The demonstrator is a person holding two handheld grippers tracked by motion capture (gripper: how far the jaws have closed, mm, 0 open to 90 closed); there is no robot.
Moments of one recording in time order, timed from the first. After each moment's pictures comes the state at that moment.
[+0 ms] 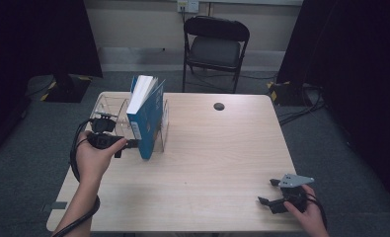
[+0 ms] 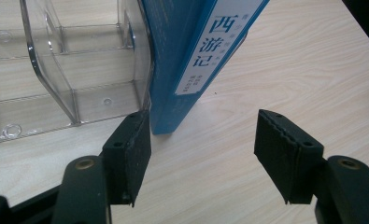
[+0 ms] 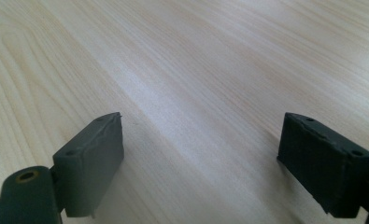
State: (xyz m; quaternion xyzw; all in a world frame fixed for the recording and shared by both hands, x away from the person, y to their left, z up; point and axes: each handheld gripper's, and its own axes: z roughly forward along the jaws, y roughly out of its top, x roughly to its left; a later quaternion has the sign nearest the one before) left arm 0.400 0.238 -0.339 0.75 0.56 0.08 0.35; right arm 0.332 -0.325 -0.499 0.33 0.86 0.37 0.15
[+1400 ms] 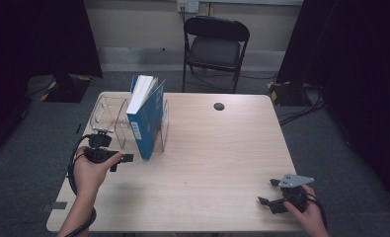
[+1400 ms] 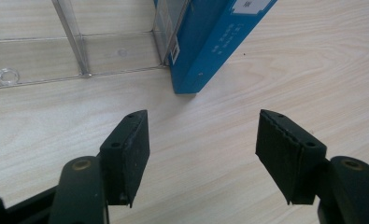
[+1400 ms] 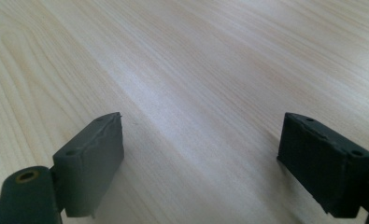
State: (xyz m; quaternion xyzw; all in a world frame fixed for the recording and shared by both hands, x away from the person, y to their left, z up) left arm 0.389 0.258 -0.389 0.75 0.58 0.06 0.33; right arm 0.332 -0.325 -0.499 0.33 0.86 0.37 0.15
